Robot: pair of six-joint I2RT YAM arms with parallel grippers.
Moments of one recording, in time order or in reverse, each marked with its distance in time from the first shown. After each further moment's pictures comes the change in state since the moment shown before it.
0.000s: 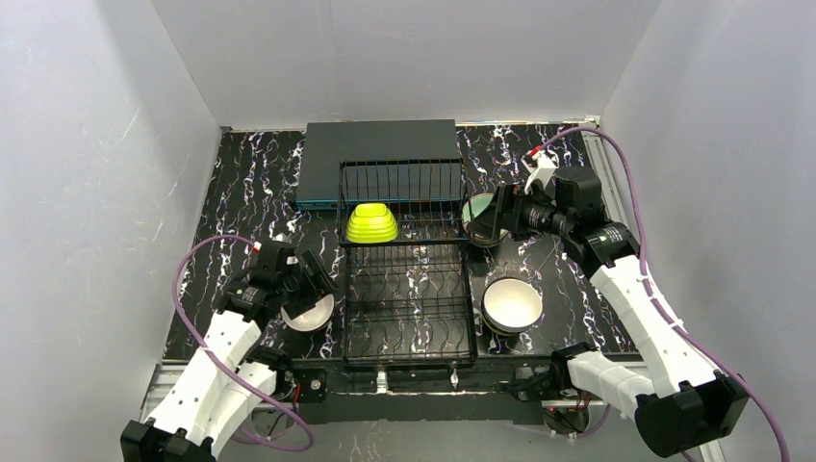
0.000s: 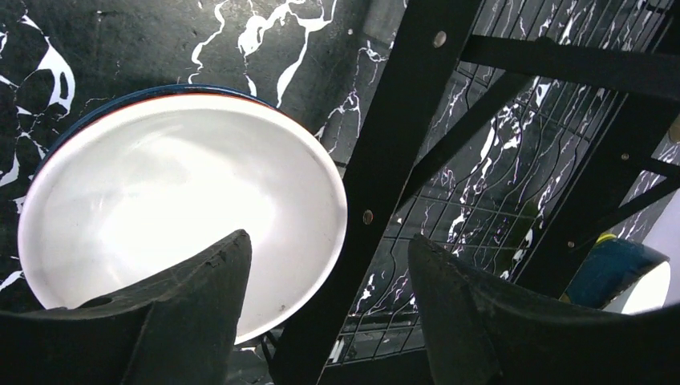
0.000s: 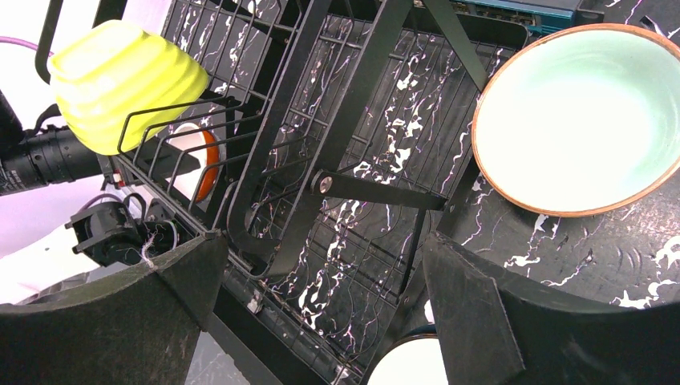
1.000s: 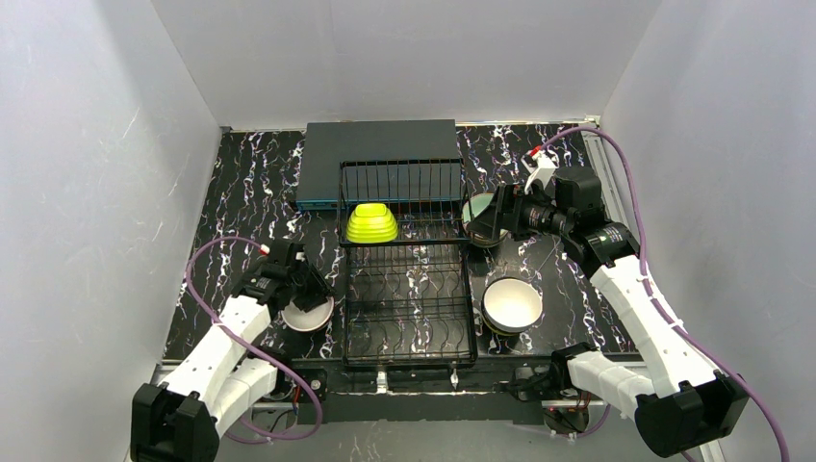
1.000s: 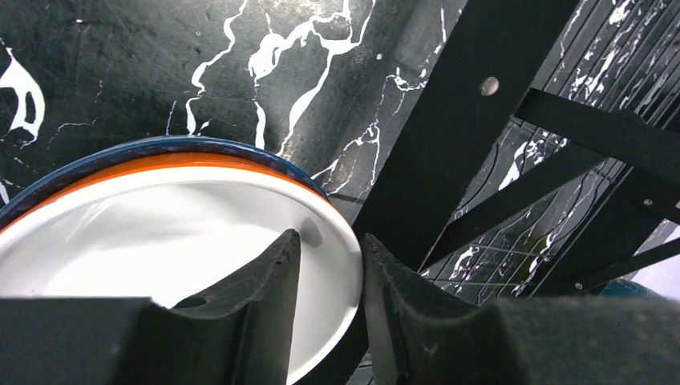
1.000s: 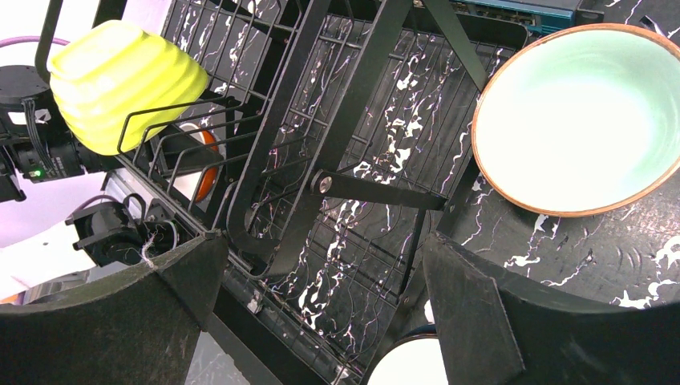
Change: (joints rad) left arm 0.019 0.161 -0.064 0.146 -0.013 -0.062; right arm 0.000 0.000 0.000 0.000 0.000 0.000
